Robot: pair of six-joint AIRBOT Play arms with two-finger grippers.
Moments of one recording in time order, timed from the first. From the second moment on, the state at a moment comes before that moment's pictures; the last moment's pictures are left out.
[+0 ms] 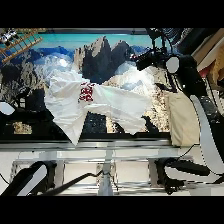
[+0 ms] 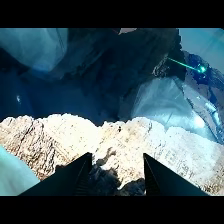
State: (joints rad) left arm 0.25 -0.98 0.68 1.26 -1.12 -1.35; right arm 0.22 -1.38 1.41 -1.38 0.69 1.13
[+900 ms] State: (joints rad) left arm 0.25 -0.99 0.68 1.26 -1.09 -1.35; right arm 0.22 -1.38 1.41 -1.24 0.70 1.16
